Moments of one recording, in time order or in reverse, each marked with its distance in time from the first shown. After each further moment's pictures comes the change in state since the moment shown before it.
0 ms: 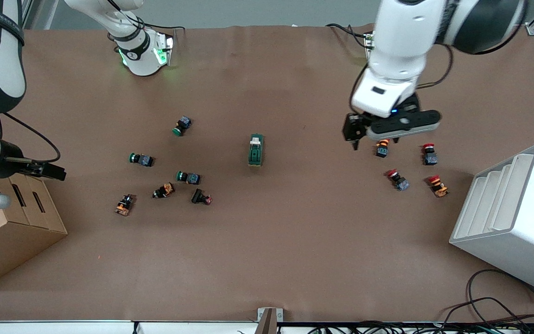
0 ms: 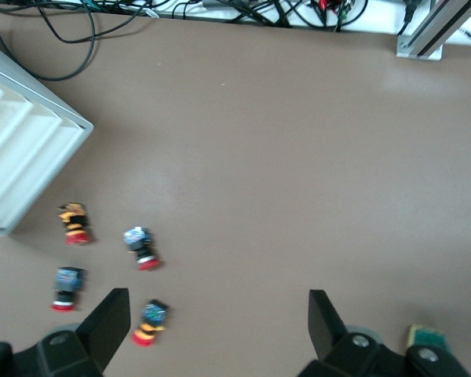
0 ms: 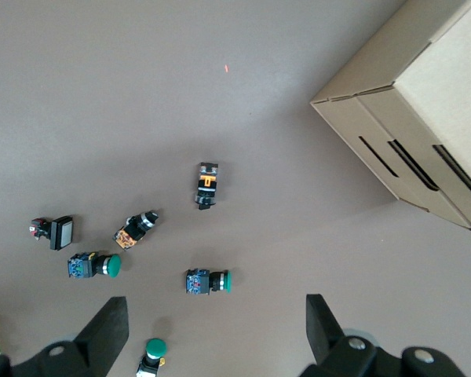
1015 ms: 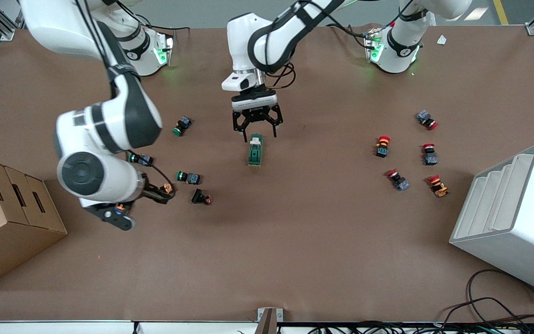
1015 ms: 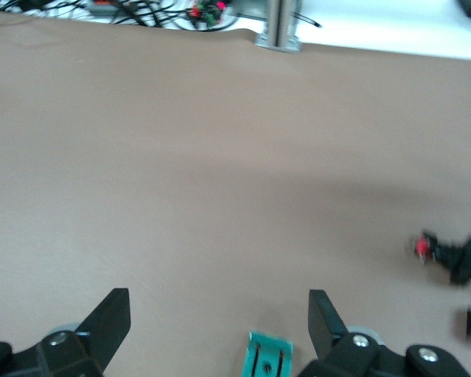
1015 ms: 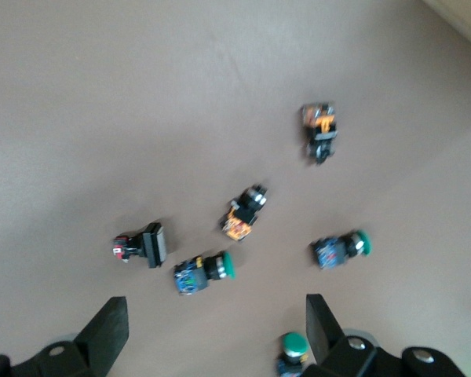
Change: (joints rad) left arm -0.419 0.383 -0.167 -0.111 0.772 0.308 -1.174; right arm 0.249 0.239 0.025 0.112 0.000 0.023 0.501
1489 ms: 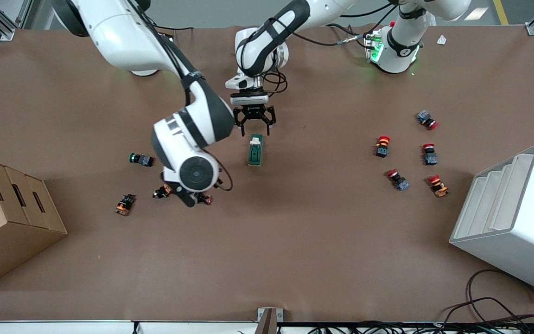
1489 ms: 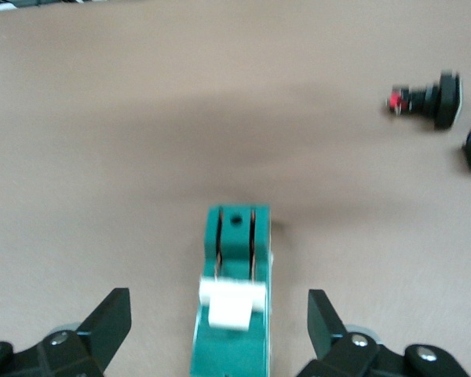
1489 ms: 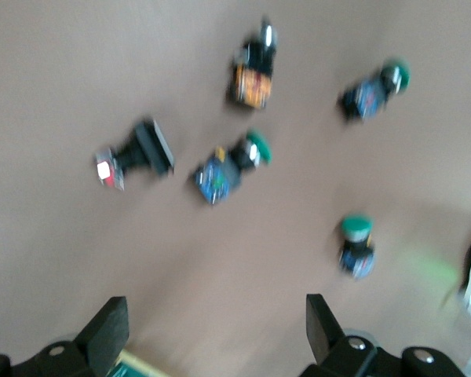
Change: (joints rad) left arm -0.151 0.177 -0.003 -0.107 0.388 0.027 -0.309; right arm 0.219 0.149 0.002 0.008 0.022 -0.058 0.563
